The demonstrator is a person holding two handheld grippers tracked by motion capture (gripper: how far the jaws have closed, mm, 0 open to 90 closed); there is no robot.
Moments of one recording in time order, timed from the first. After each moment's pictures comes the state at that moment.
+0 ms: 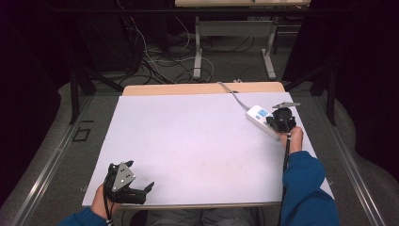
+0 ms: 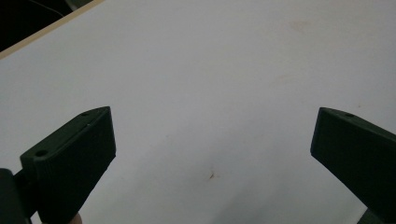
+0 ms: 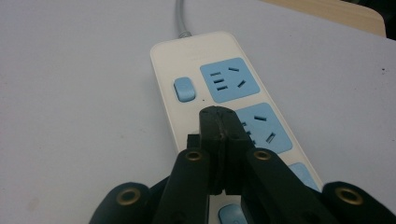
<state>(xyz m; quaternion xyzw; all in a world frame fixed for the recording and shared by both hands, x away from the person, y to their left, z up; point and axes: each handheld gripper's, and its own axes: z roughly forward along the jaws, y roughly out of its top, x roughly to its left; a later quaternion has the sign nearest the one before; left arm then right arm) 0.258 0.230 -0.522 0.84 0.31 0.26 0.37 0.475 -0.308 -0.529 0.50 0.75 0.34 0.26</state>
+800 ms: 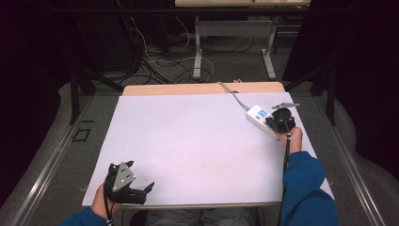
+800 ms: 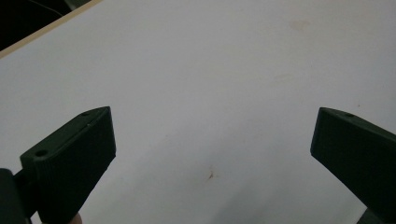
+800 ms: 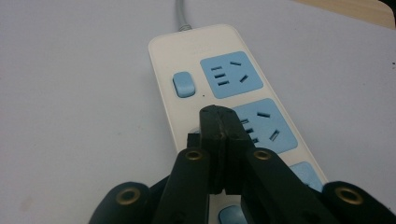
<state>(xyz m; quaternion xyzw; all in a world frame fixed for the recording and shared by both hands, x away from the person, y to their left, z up) 0.258 0.229 -0.522 0.84 0.31 0.26 0.37 0.477 -0.309 -0.535 0.51 0.75 0.34 0.25</state>
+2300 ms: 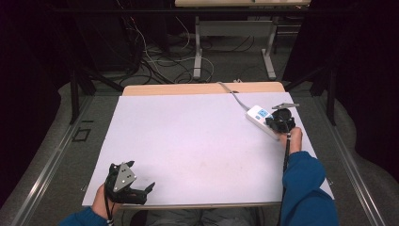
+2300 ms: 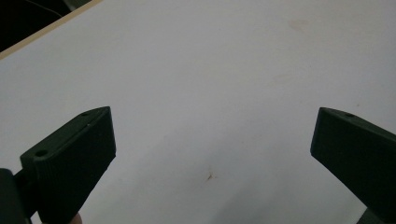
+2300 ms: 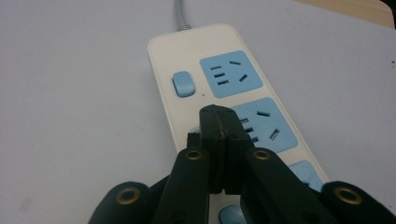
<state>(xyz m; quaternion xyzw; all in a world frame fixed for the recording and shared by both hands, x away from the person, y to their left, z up) 0.257 0.227 -0.523 0.84 0.31 0.26 0.37 0.477 -0.308 -0.535 0.51 0.75 0.34 0.25</state>
